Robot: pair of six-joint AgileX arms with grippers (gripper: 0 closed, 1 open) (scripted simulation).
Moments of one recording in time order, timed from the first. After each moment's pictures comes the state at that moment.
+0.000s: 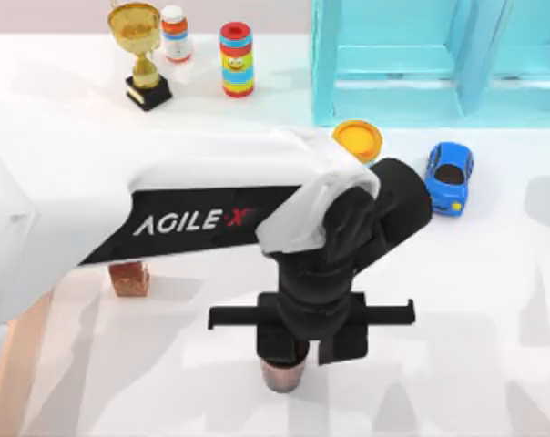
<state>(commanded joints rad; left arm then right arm) -0.93 2.02 1.42 -0.97 0.00 -0.91 0.00 0.00 0.00 0.00 0.00 0.00</state>
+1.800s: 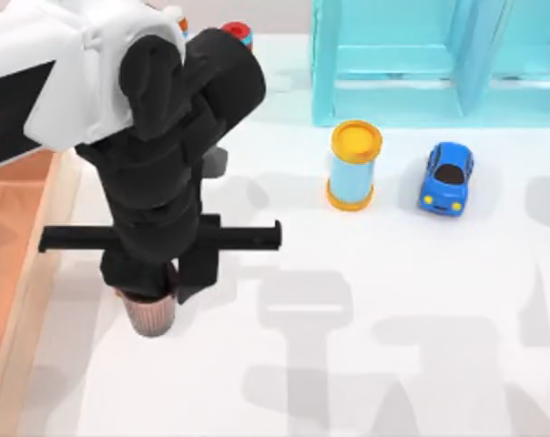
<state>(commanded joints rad) -0.67 1.67 1.37 -1.28 0.01 -0.65 0.00 0.00 0.00 0.00 0.00 0.00</state>
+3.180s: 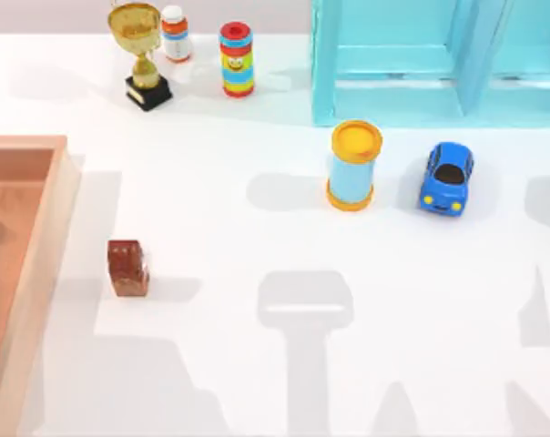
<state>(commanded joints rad) 0.37 1.46 1.12 -1.29 0.07 0.40 0.00 0.00 0.00 0.00 0.00 0.00</state>
